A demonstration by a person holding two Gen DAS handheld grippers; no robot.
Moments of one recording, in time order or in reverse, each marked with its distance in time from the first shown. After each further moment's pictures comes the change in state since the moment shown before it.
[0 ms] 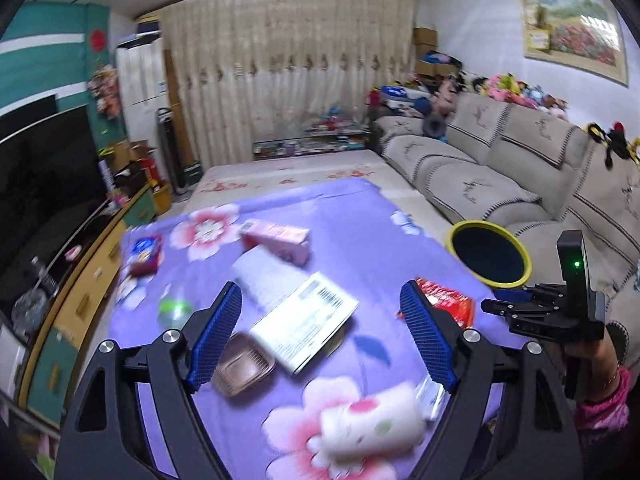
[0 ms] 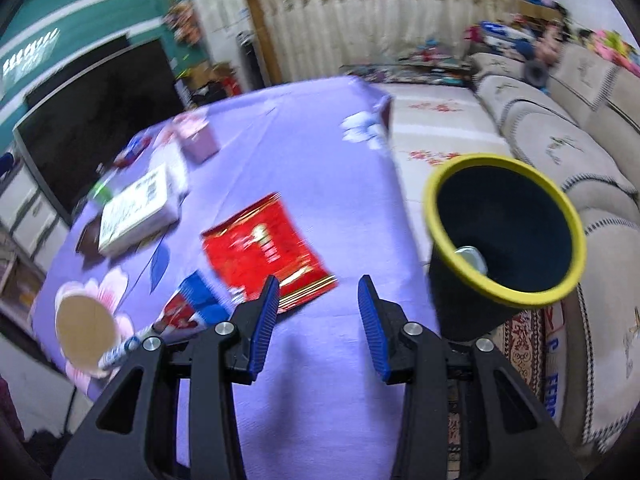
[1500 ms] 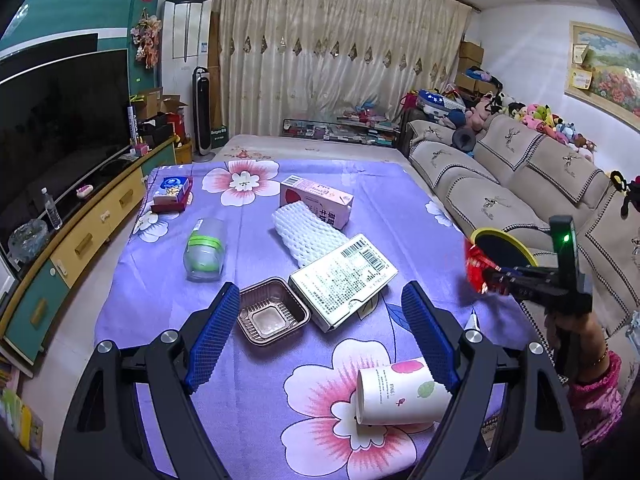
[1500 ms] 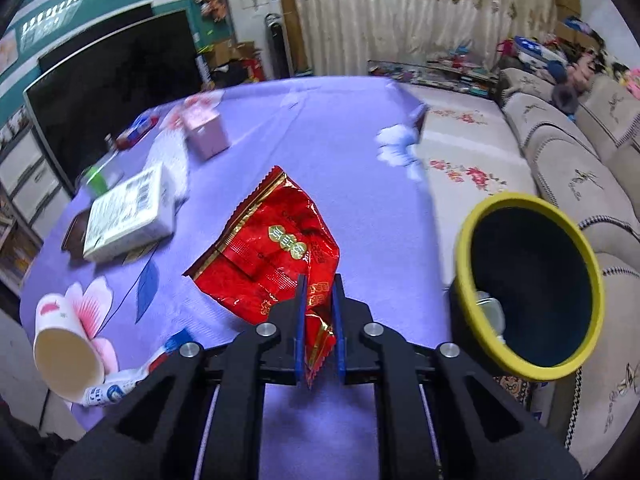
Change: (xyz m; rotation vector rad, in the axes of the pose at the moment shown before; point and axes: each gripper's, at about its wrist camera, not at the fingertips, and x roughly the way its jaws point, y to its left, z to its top) left arm 0.011 0.043 -0.044 -0.188 0.050 0.017; right arm 0.041 0.004 0.045 -0.087 0.023 -0.001
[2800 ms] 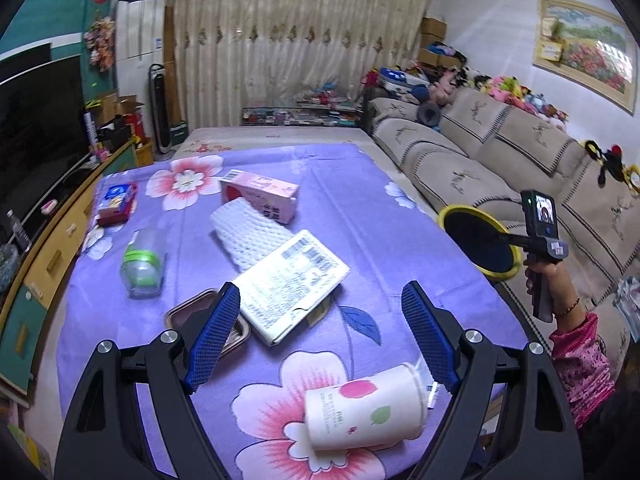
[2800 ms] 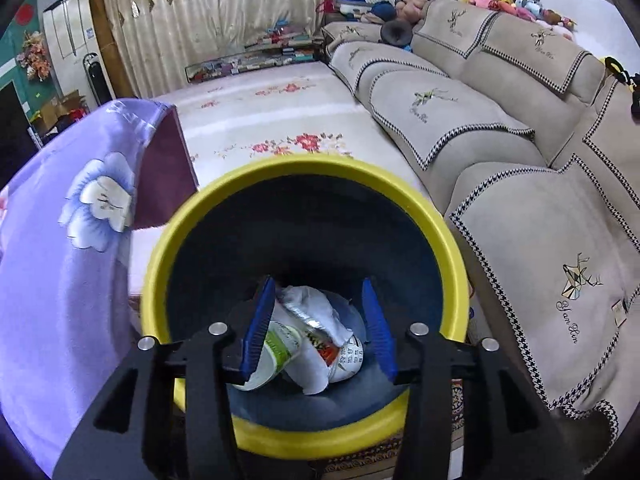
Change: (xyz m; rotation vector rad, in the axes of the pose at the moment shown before) left arm 0.042 -0.045 0.013 0.103 0.066 -0.125; right arm 0.023 -0.188 -0.011 0.394 0.015 -0.445
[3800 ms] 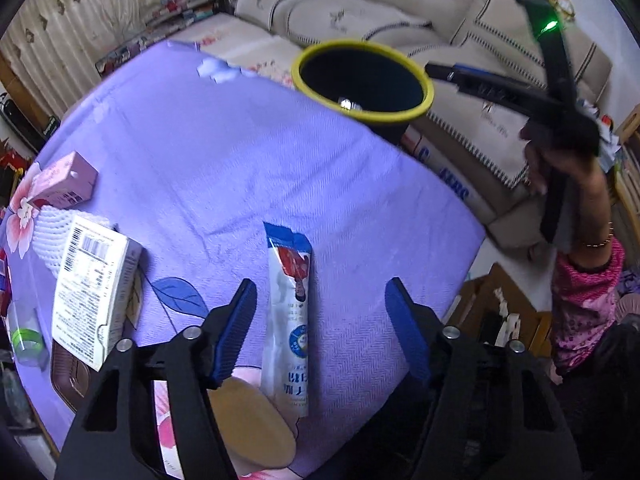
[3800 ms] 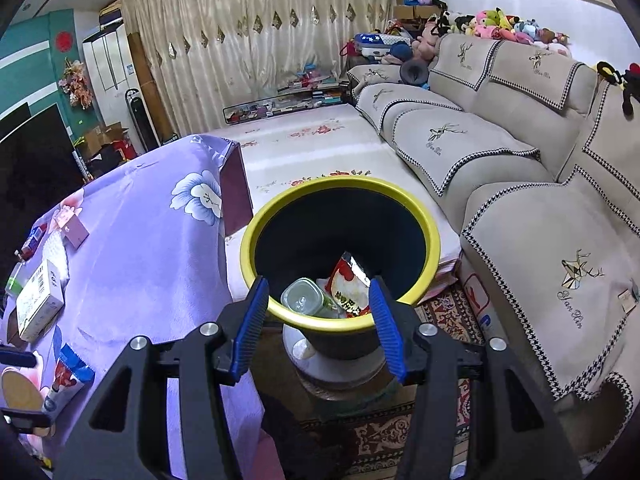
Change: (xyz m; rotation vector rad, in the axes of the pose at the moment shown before) left arm 0.110 -0.155 -0.017 0.444 0.533 -0.227; right arm -0.120 -0.001 -0.059 0.008 -0.151 0.129
